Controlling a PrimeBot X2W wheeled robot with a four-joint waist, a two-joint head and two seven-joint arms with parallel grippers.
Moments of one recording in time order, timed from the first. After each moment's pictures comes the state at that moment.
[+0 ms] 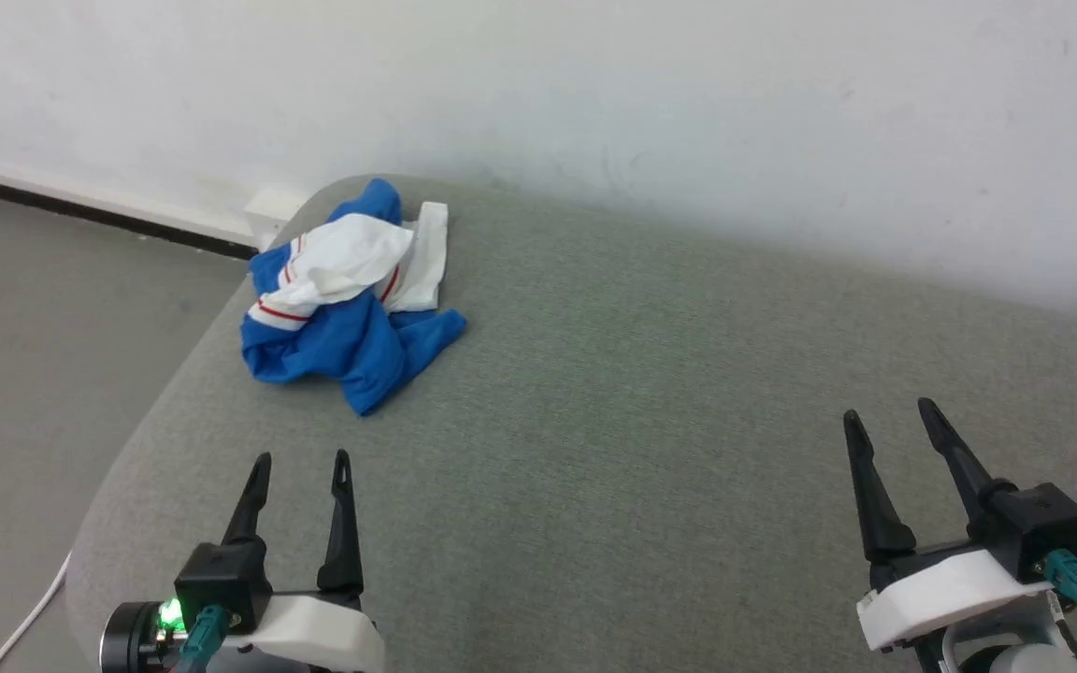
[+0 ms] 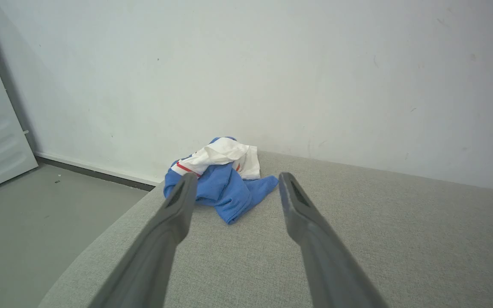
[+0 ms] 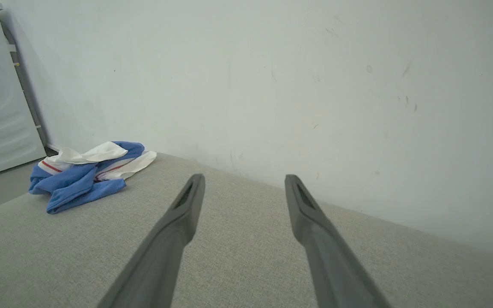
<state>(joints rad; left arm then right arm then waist) 0.08 0.04 -0.04 -0.02 -0.05 0.06 -0.15 0.03 -0.05 -0.01 0.01 0.06 0.13 -0.15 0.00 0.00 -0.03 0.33</state>
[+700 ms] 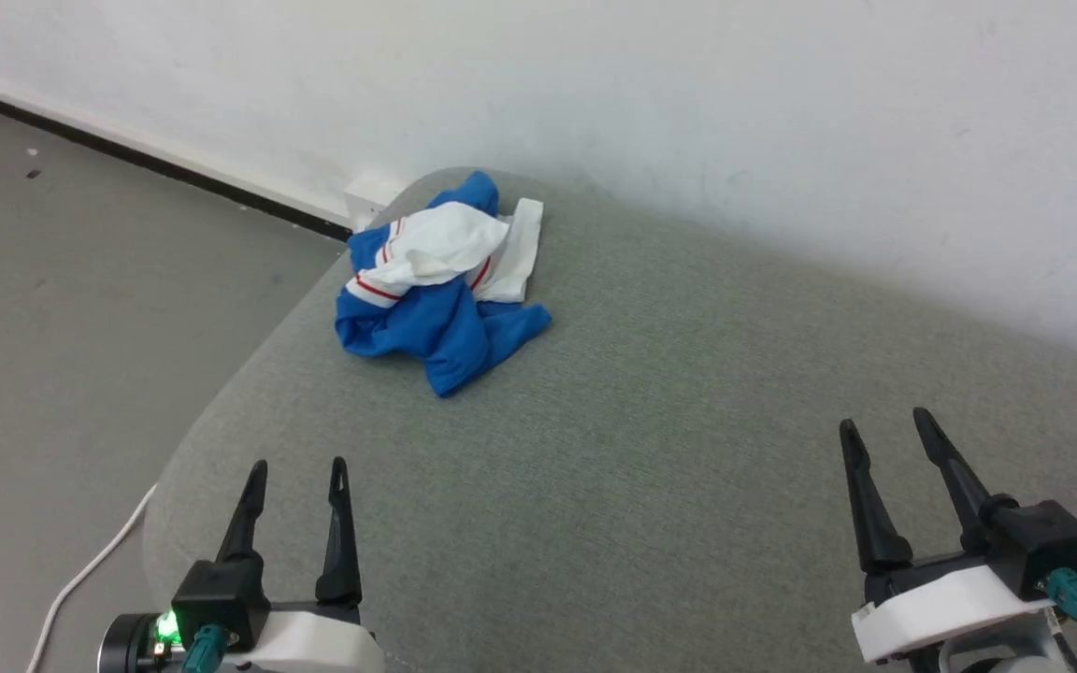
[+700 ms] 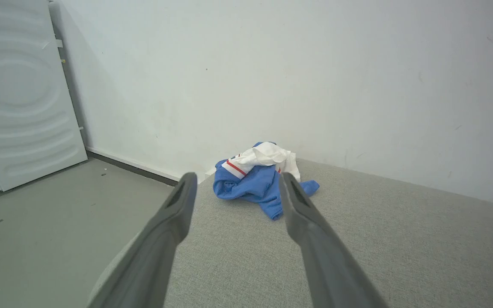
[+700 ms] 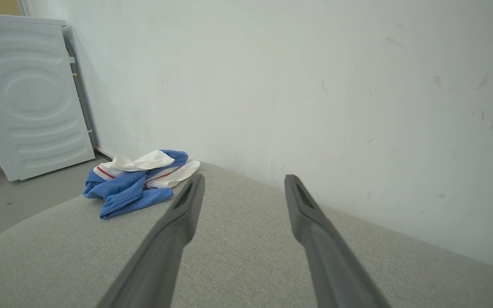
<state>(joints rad) 0.10 0.04 -0.04 -0.02 -0.05 0.07 -0.20 0.05 -0.05 0.01 0.01 0.09 0.13 -0.20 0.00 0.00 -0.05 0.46</state>
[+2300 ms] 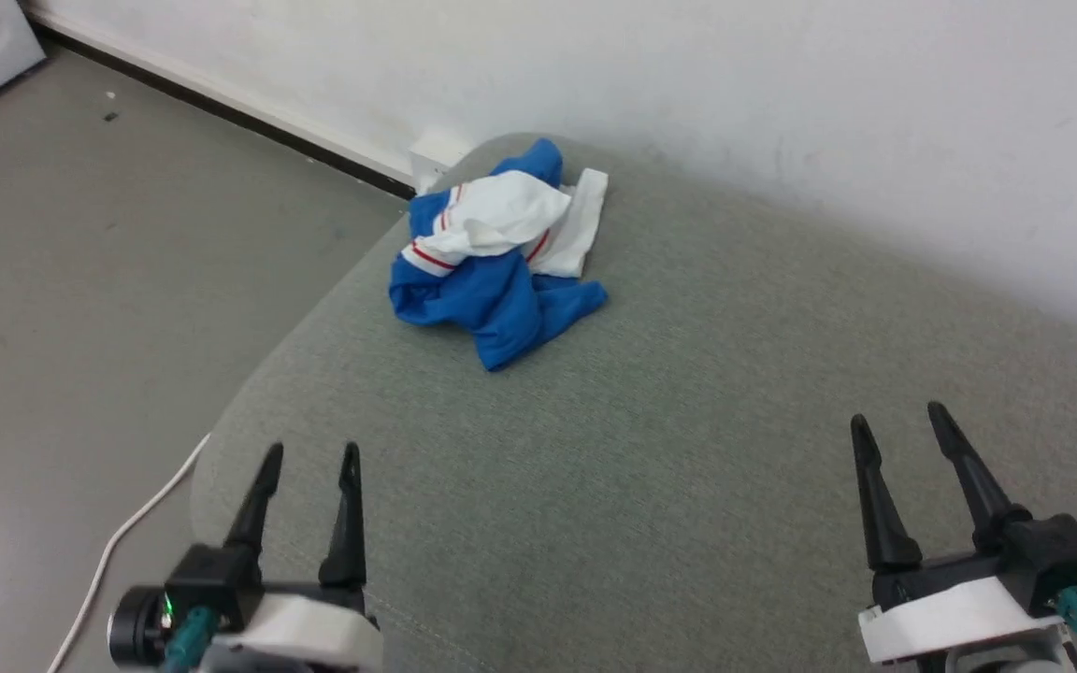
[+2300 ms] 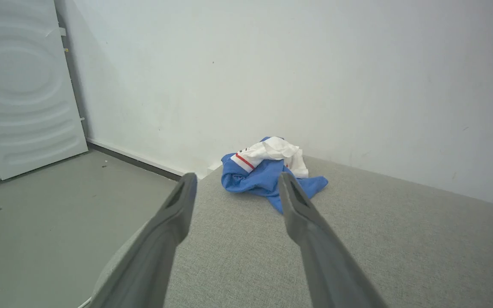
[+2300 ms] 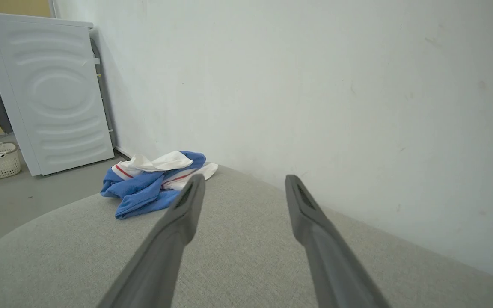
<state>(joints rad) 0.07 0.07 -0.06 0.03 -0.12 0.01 -0.26 0.07 -0.05 0.00 -0.01 0.06 0.13 -0.26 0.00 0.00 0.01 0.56</state>
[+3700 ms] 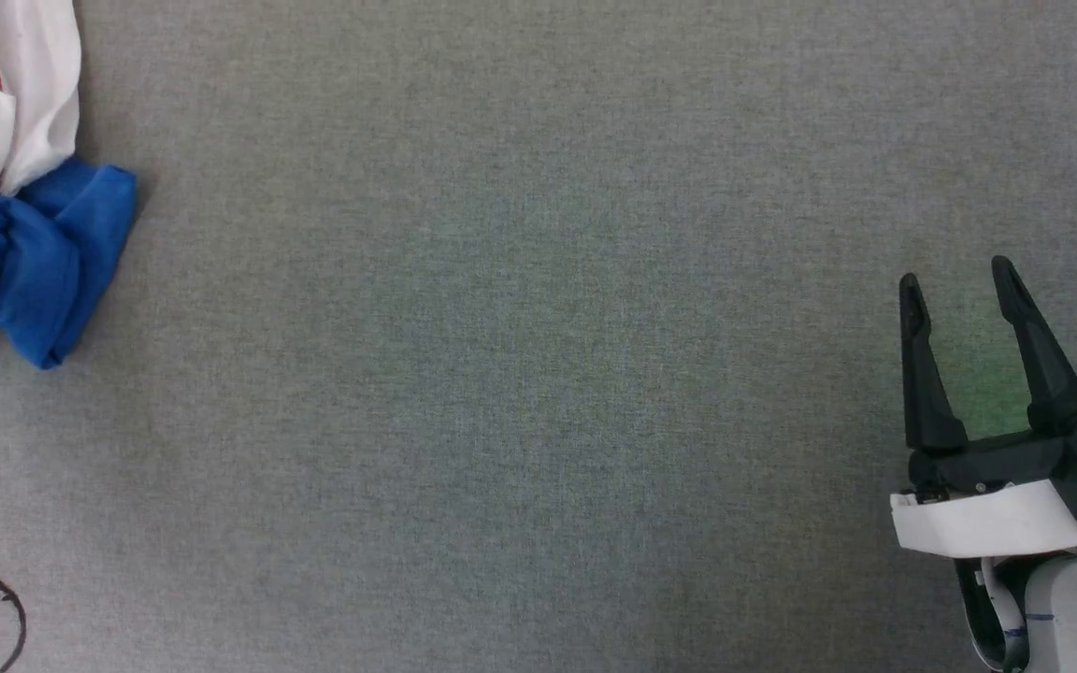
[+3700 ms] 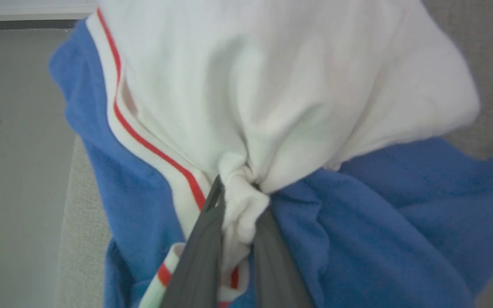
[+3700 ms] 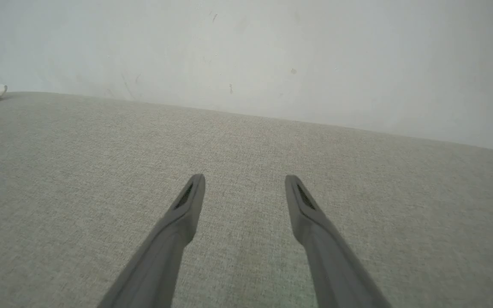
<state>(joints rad) -0.83 0.64 -0.14 0.75 -0.50 -0.12 0.51 -0.10 -0.06 -0.04 -0.11 -0.02 0.13 -0.26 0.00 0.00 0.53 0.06</state>
